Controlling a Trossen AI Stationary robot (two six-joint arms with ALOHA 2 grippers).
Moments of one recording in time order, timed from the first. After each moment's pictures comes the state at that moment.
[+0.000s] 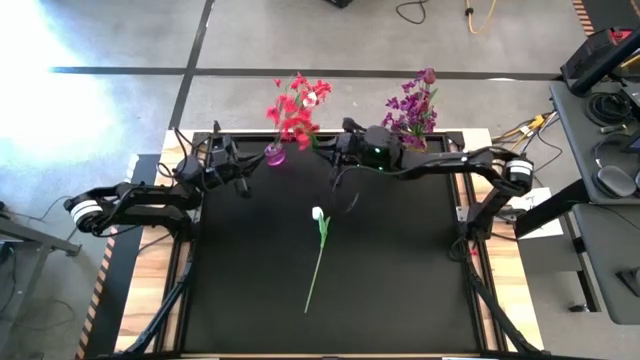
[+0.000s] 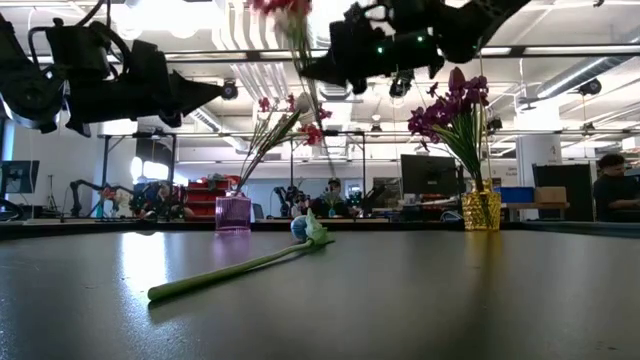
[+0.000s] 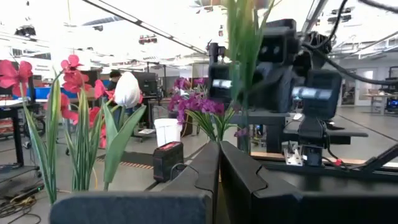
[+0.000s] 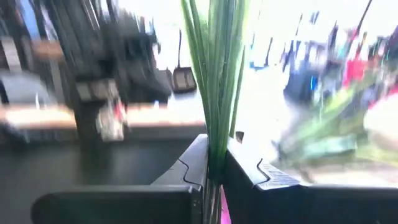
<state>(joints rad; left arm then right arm) 0.72 1.11 0.10 1.29 0.38 -0.06 -0.35 1.67 1.08 0.50 -0.11 -0.15</state>
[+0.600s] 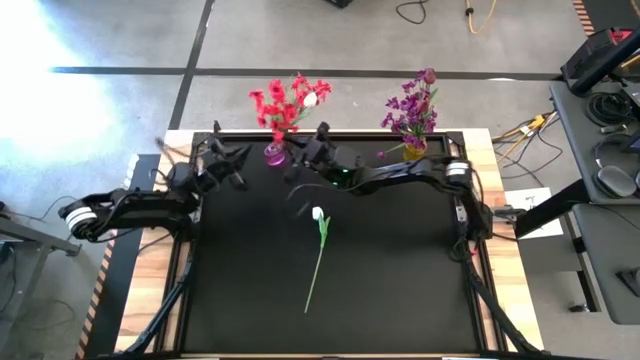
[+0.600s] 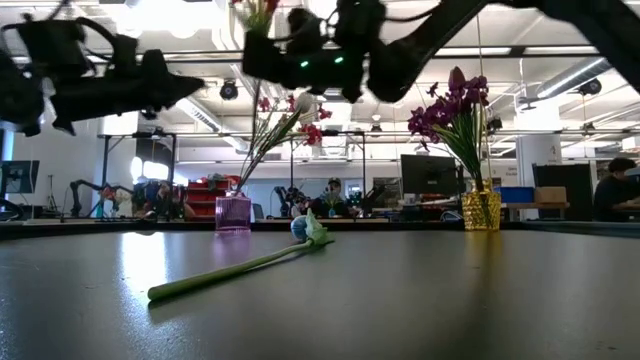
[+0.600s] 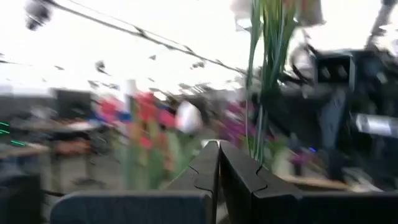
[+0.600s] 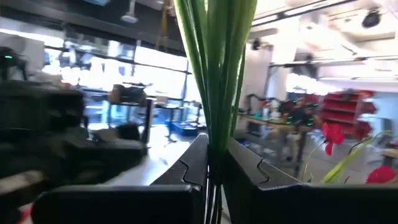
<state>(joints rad) 0.72 1.04 0.05 1.38 0.16 -0.01 -0.22 2.11 1.40 1.04 0.29 -0.25</state>
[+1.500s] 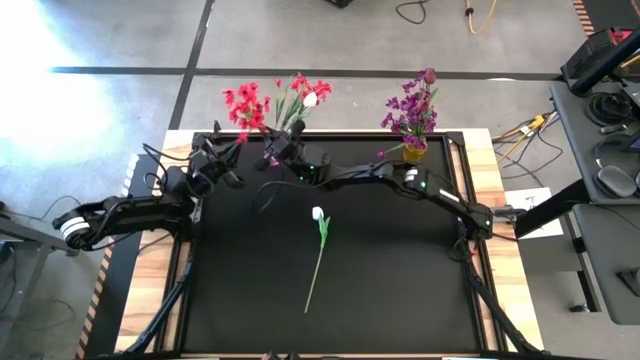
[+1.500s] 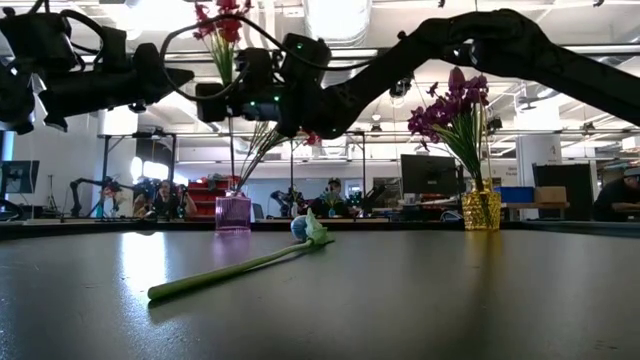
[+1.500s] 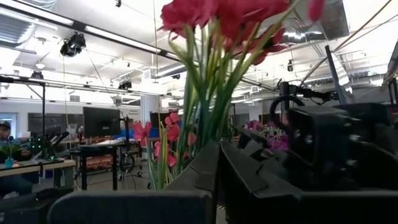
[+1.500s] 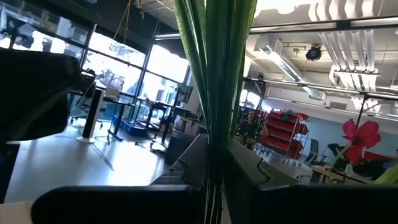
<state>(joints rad) 0.72 0.92 0.01 1.37 0.06 0.04 -0.24 2.56 1.99 0.98 0.42 -0.49</state>
